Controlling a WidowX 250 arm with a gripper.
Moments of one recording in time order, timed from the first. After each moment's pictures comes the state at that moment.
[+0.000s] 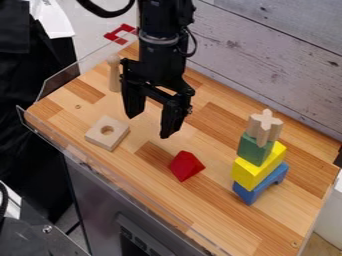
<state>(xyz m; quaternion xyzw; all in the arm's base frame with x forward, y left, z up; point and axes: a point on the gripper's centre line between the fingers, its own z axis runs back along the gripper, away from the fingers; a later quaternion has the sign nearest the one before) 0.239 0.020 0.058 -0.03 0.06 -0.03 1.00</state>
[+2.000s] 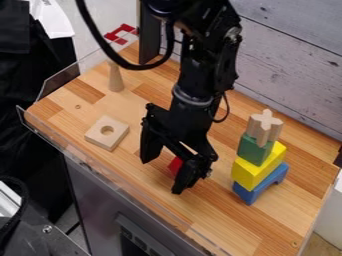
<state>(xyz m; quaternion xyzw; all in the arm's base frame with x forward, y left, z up) 0.207 -0.029 0.028 0.02 0.11 -0.09 0.99</state>
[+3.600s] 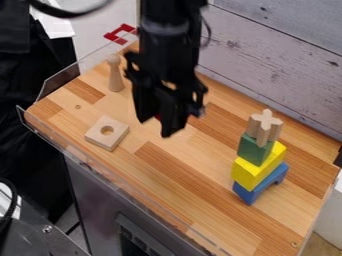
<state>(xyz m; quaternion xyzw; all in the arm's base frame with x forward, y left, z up) 0.203 -0.011 0.118 -0.04 0.01 -0.06 1.00</state>
